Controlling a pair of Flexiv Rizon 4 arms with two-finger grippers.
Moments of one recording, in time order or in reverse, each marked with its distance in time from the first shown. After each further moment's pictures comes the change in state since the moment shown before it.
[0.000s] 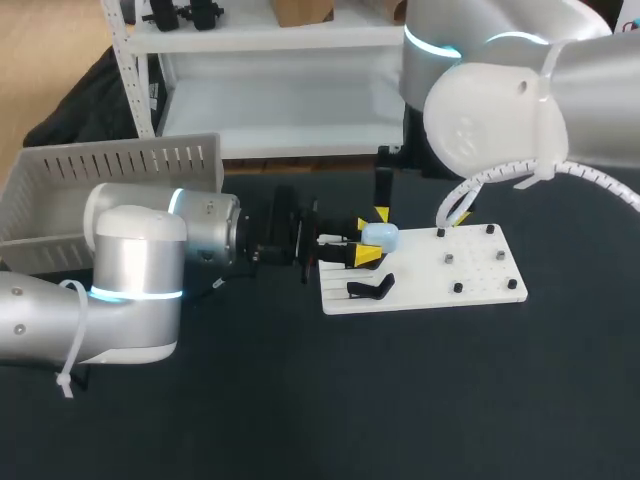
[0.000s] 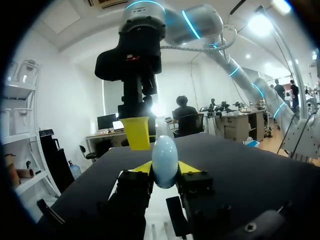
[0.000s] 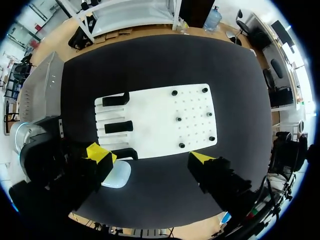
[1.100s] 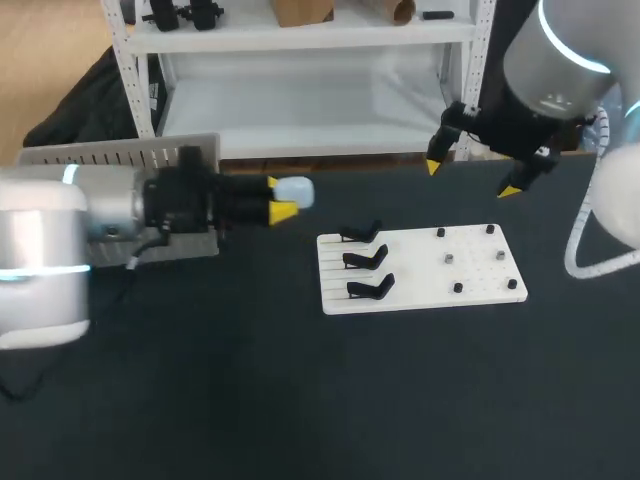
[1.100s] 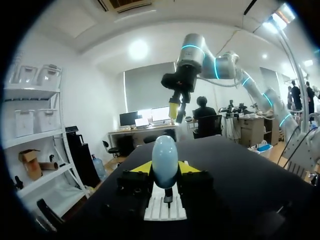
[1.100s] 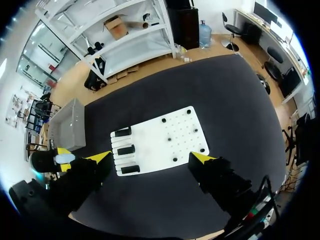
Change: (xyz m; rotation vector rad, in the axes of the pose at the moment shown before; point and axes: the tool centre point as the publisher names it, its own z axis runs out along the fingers) left arm -0.043 0.031 -0.131 -0.197 0.036 -0.038; right arm -0.009 -0.048 -0.066 -0.222 -0.292 0.159
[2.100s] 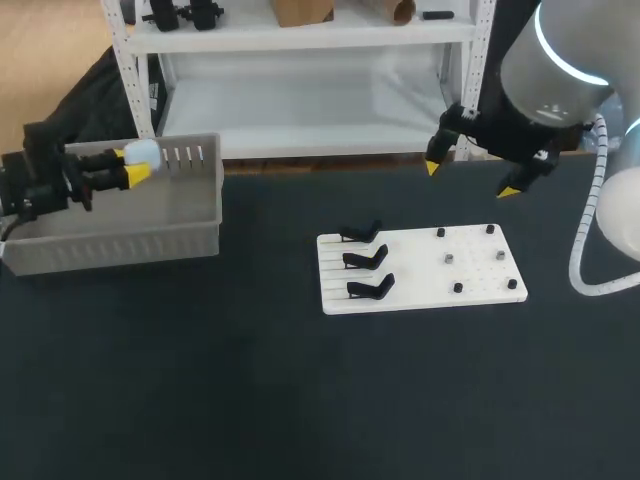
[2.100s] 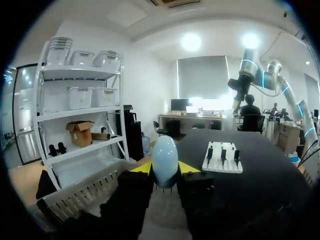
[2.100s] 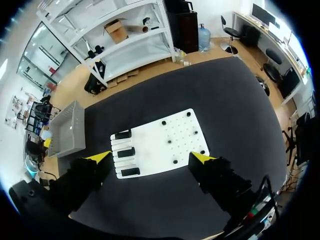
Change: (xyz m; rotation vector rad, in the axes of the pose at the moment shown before) left arm 0.044 0.116 -0.198 -0.419 0.121 -0.154; right arm 0.000 0.001 0.000 0.002 -0.035 0.000
